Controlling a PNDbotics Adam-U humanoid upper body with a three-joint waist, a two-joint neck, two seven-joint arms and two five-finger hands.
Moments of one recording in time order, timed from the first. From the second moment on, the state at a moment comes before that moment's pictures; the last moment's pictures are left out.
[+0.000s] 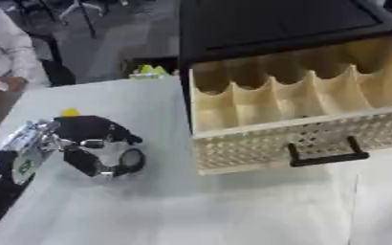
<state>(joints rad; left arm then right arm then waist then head) -0.94 0.53 -0.26 -1.00 -1.06 -0.74 -0.37 -0.70 -0.42 -0.04 -1.98 0.05 -0.12 -0.41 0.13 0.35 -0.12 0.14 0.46</state>
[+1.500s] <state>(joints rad) -0.97 0.52 -0.22 -0.93 -1.30 -0.90 -0.20 -0.71 -0.41 -0.04 -1.98 0.05 -0.12 -0.41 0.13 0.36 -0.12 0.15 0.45</state>
